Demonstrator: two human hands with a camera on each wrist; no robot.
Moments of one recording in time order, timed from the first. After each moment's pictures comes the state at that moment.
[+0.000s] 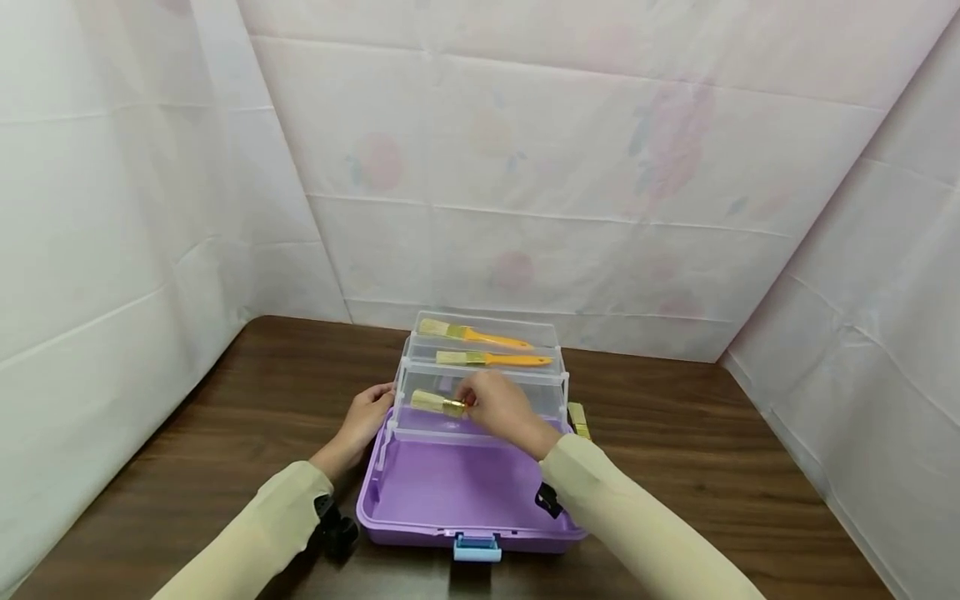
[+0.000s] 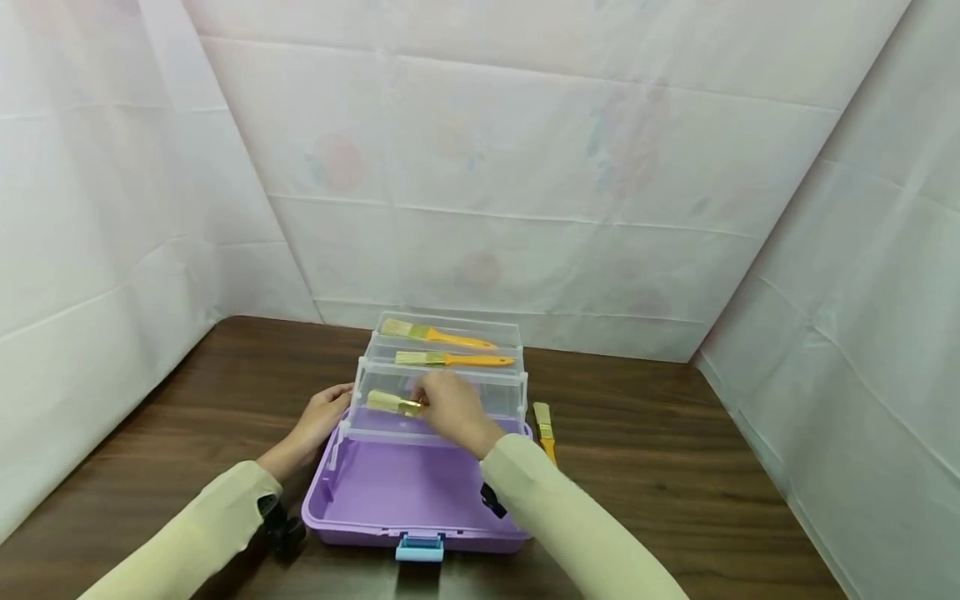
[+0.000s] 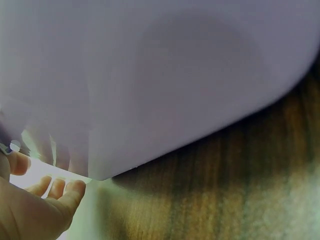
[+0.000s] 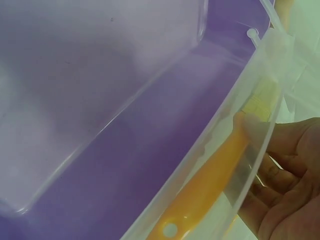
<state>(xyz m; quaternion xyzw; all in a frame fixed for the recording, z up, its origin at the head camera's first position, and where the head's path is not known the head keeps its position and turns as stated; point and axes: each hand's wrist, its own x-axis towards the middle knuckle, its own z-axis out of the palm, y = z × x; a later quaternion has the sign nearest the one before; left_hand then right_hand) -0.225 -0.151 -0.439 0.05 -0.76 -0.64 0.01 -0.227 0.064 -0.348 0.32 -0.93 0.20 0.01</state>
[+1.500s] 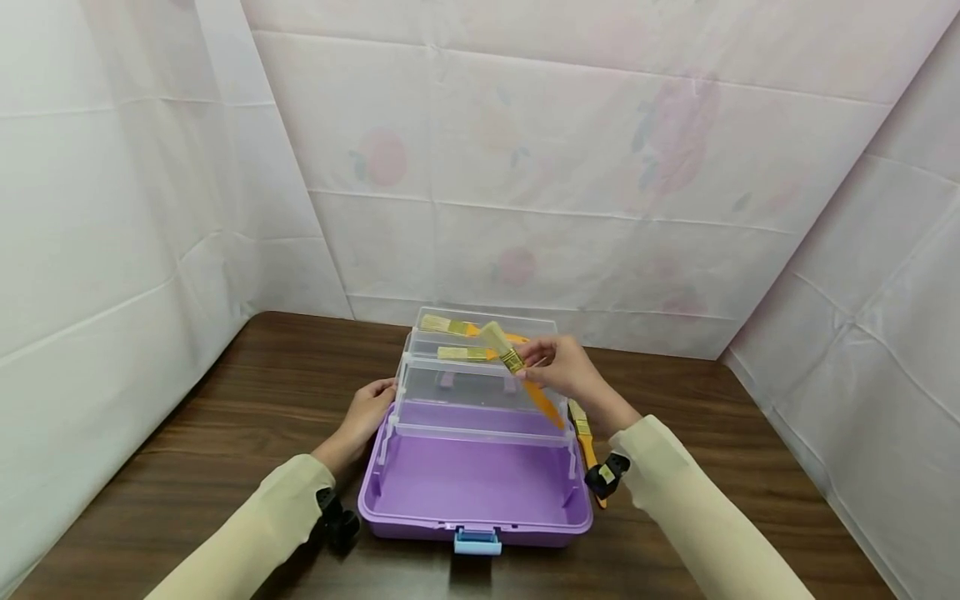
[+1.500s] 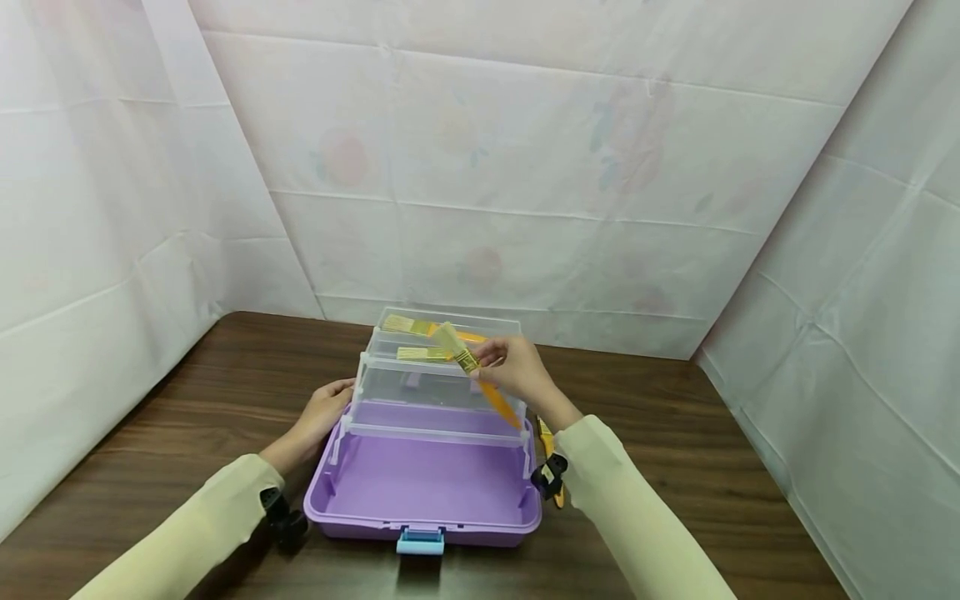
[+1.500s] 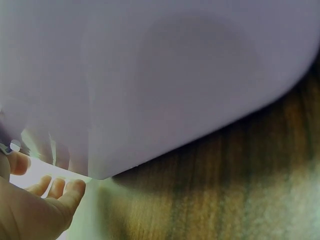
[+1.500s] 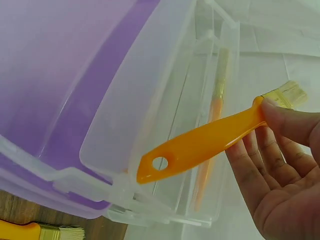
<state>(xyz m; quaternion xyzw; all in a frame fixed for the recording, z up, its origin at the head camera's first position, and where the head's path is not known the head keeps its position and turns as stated) -0.233 -0.149 -0.440 0.04 -0.77 -0.64 0.01 -0.243 0.140 -0.309 0.13 -0.87 0.47 -0.06</state>
